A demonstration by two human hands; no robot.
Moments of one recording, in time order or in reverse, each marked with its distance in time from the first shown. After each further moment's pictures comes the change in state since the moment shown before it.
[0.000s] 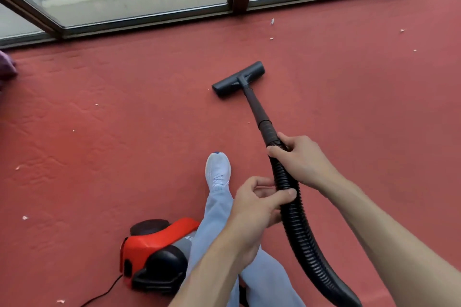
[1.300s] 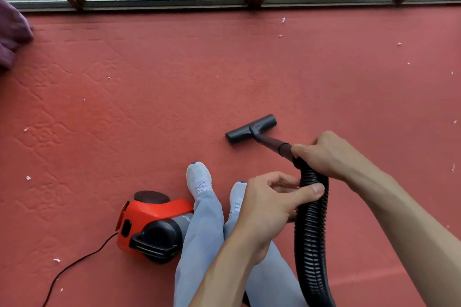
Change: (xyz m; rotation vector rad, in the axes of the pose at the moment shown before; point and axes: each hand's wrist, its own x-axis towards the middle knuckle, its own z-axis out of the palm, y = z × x) left_hand -0.080 -0.028 0.005 -0.001 -0.077 0.129; right_hand -0.074 -0.010 -0.022 -0.351 -0.026 0.177
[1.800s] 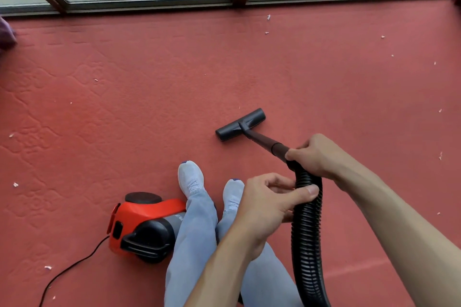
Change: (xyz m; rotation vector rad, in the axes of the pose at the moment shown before) left_hand 0.003 -0.027 0.018 0.008 -0.024 -0.036; right_hand -0.003 0.033 0.010 0.112 -0.054 0.024
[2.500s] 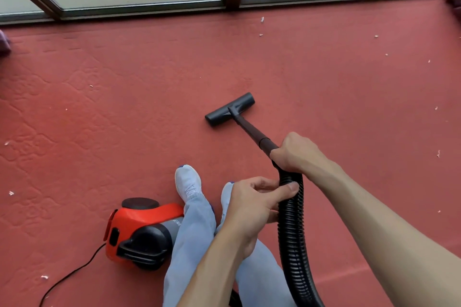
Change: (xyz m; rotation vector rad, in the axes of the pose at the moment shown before) left_hand 0.008 -0.007 -0.003 -0.011 0.082 -0.058; right_hand 0.012 -0.016 0.019 -0.205 0.038 0.000
